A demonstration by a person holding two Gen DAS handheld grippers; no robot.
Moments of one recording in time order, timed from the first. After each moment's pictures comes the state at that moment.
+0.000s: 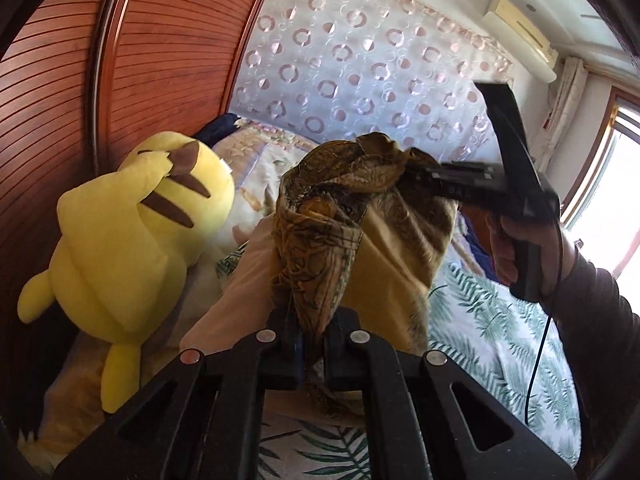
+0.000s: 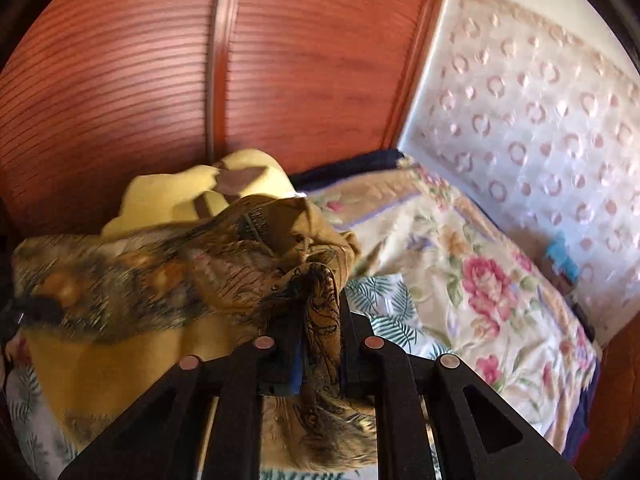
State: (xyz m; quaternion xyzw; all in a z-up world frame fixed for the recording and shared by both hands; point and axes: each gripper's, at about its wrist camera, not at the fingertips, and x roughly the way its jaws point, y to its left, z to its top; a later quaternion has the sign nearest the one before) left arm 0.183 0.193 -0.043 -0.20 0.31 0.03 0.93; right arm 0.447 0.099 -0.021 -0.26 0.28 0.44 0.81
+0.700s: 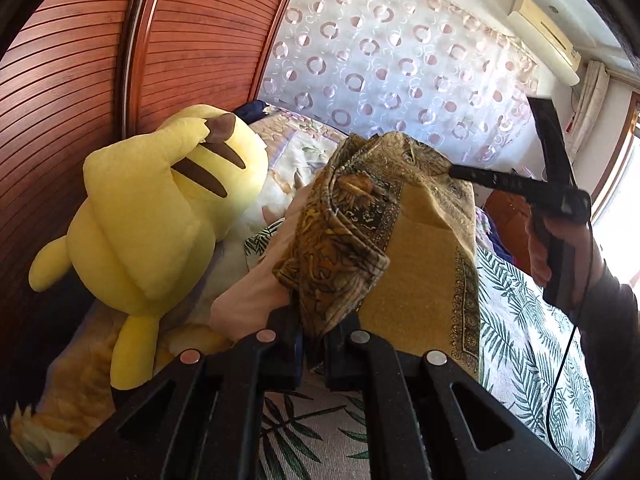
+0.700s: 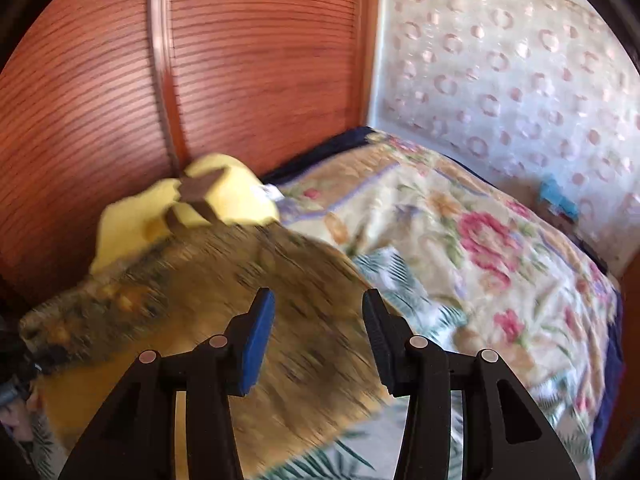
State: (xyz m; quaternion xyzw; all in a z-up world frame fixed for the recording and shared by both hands) left arm 0.162 0.196 -0.072 -0.21 0.32 0.07 0.92; right arm 0.470 0.067 -0.052 -0.17 0.32 0.39 0.84
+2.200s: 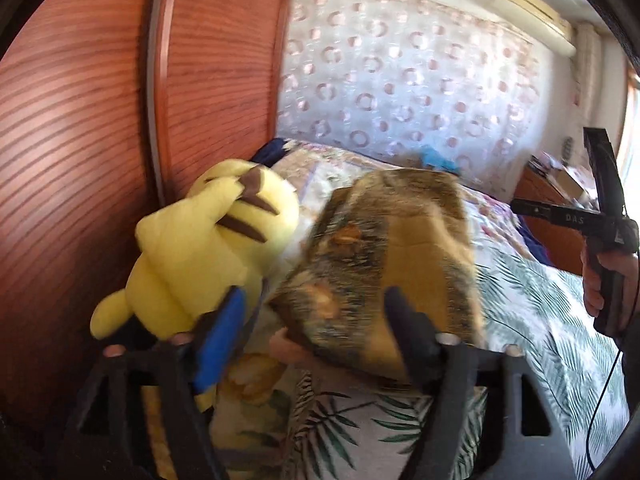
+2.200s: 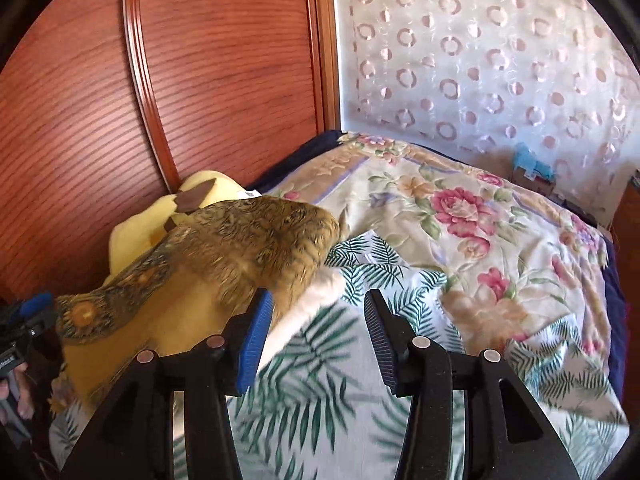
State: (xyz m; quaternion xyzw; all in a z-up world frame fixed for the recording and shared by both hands) left arm 0.136 0.187 -0.024 -0.10 0.29 0.11 0.94; right arm 0.398 0.034 -0.030 -0.10 0.33 0.38 0.86
